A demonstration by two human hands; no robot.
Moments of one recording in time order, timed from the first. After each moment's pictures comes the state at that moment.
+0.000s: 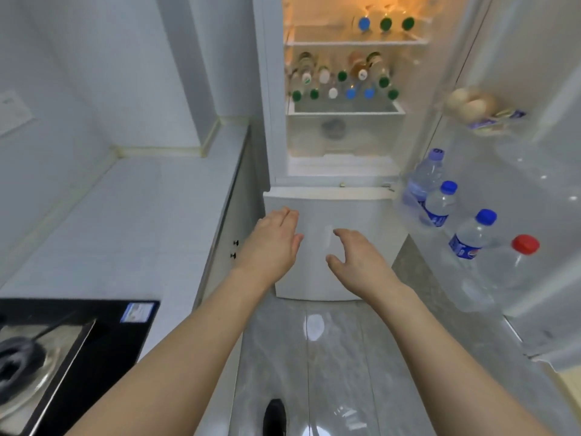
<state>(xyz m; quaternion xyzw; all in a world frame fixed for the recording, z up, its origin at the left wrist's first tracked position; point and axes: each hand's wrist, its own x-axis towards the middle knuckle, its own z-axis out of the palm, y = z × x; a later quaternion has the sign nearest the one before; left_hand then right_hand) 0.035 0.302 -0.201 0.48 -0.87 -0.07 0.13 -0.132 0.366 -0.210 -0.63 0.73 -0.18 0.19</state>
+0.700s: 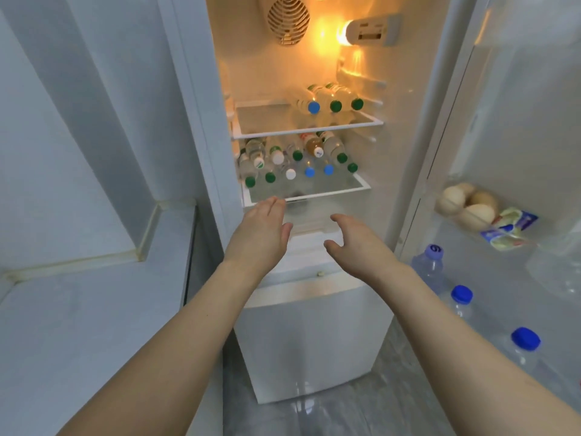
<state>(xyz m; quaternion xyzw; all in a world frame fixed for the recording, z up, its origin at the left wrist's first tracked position) -0.065 0.020 -0.113 0.39 -0.90 -0.02 0.21 -0.229 0.115 -0.120 -0.56 0.79 -0.23 0.10</state>
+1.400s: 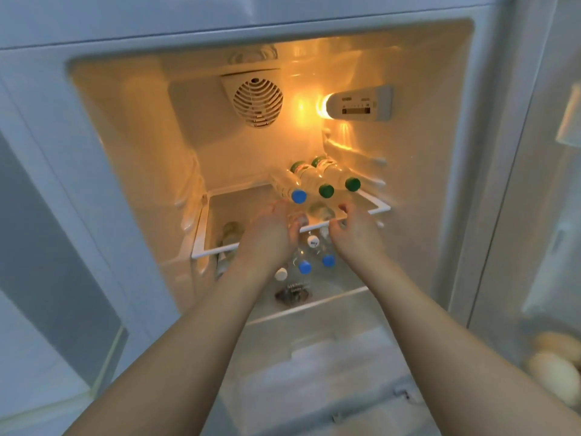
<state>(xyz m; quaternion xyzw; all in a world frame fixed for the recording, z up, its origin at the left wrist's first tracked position) -0.244 -0.188 -0.023 0.37 -0.88 -0.03 0.28 -0.382 -0.112 -0.043 -0.44 0.77 -0.45 0.02</state>
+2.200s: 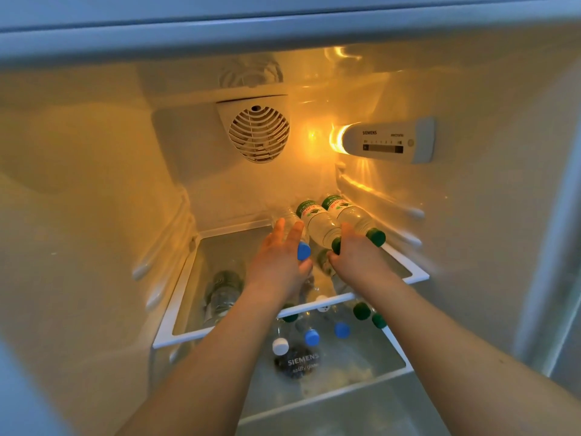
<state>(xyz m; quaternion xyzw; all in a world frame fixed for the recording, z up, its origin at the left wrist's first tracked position) -0.319 -0.313 -0.035 0.42 -0.88 -0.01 0.21 -0.455 -0.239 -0.032 -0.51 0.80 -0.31 0.00</state>
